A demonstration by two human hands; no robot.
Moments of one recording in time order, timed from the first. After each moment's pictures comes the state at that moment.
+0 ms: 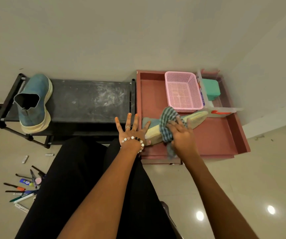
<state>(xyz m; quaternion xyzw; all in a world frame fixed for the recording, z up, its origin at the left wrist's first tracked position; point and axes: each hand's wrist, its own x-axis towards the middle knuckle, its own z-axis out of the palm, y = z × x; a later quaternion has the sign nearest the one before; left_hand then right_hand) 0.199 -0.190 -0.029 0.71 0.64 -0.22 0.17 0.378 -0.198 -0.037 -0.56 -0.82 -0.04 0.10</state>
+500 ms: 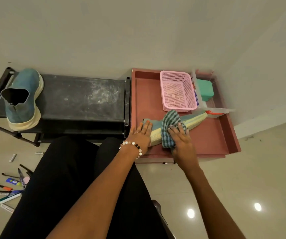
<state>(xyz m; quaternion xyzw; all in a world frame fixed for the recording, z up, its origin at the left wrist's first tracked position) 0.223 -0.192 -0.051 0.78 0.55 -0.11 0.28 0.409 -0.224 -0.056 -0.59 -0.79 0.04 0.15</state>
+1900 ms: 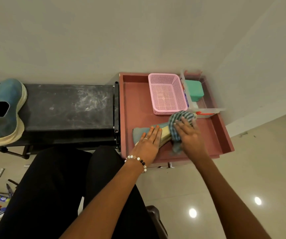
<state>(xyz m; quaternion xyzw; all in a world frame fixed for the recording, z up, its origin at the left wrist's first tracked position) 0.274 -0.201 -0.046 0.85 0.49 -0.04 0.19 0.466 -0.183 -0.037 -0.55 -0.83 -0.08 0.01</state>
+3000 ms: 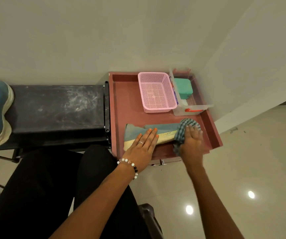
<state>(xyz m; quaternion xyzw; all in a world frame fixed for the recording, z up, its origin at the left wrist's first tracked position) 0.277 -0.224 -0.064 0.90 0.43 0.01 0.03 0.466 -0.221 -0.032 -0.79 -0.61 0.04 0.11</state>
